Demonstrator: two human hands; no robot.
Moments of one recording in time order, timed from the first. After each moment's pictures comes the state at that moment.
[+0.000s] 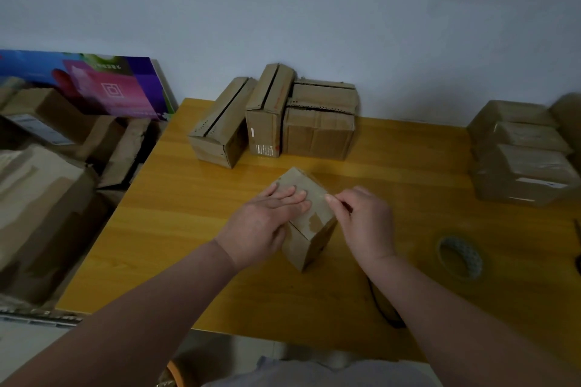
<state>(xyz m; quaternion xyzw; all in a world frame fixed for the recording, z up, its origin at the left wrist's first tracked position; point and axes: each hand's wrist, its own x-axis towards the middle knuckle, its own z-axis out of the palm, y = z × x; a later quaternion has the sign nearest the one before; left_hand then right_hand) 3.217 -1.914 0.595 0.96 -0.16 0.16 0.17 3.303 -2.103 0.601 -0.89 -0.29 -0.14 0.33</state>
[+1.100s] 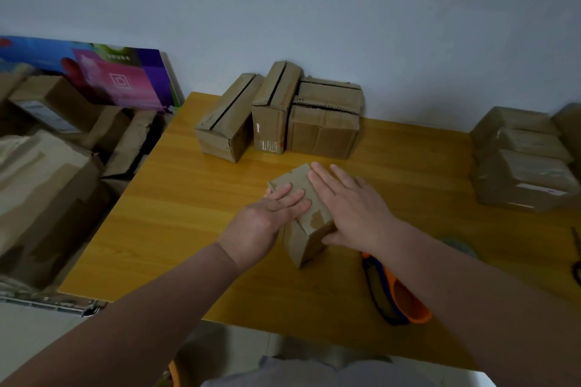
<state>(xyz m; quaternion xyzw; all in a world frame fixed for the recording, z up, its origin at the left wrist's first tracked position) 3.205 -1.917 0.576 0.94 -0.14 0.22 0.21 3.310 -2.094 0.643 -0.87 -0.47 0.09 -0.08</state>
